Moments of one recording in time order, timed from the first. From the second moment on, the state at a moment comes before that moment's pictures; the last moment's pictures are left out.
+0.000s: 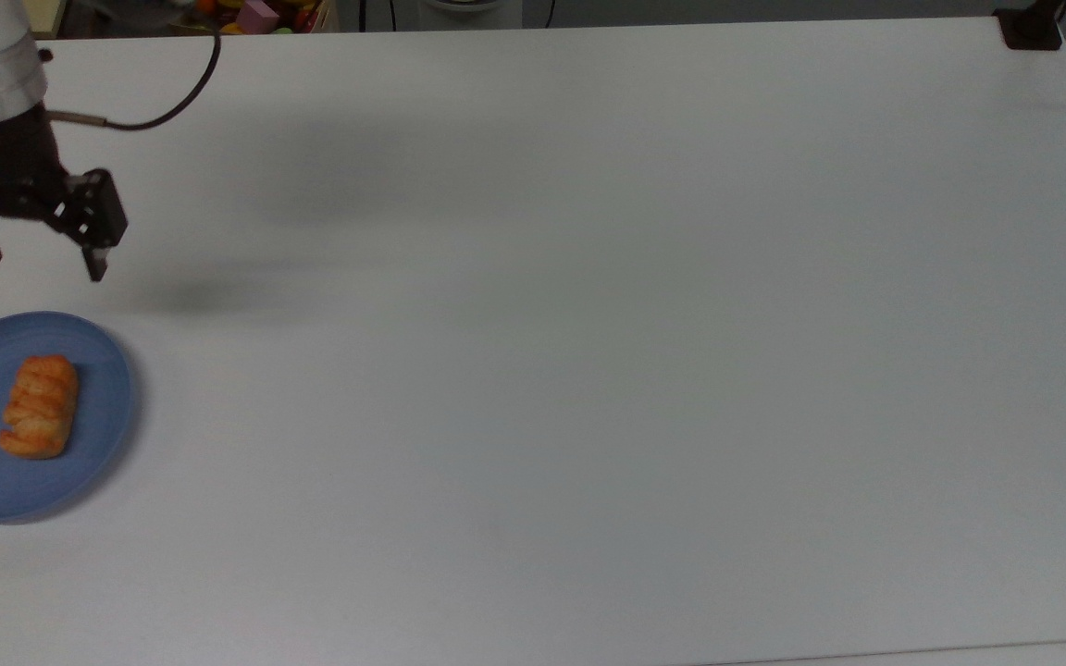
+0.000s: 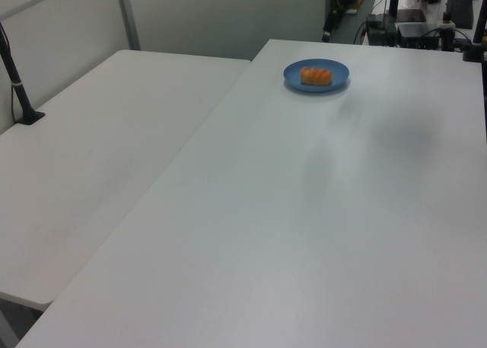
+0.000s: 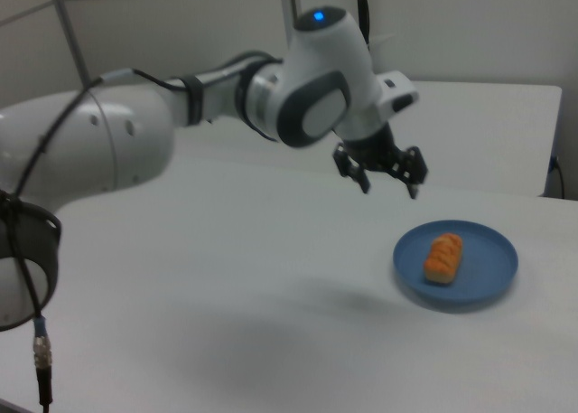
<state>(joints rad) -0.30 0.56 -0.07 -1.23 0.05 2.15 -0.40</state>
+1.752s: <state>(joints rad) -0.35 0.88 -0.07 -1.23 0.07 2.67 -0.40</state>
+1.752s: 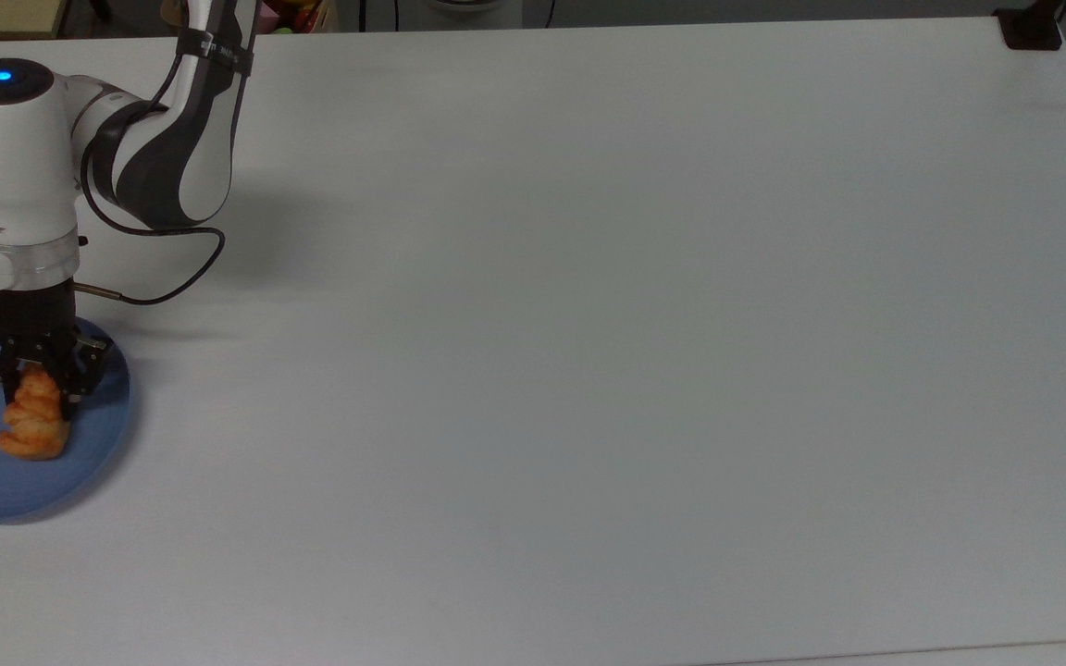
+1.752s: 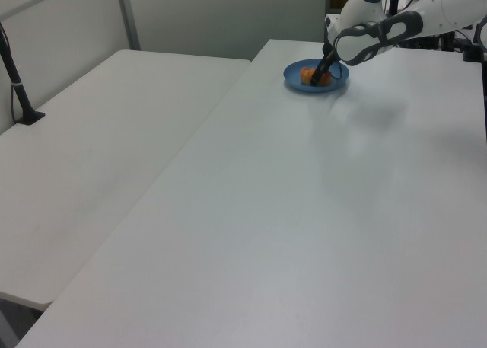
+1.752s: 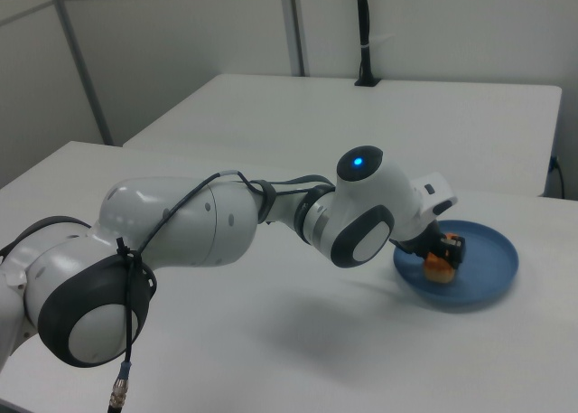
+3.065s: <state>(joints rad) -0.25 0.35 -0.05 -1.40 0.07 2.00 -0.40</state>
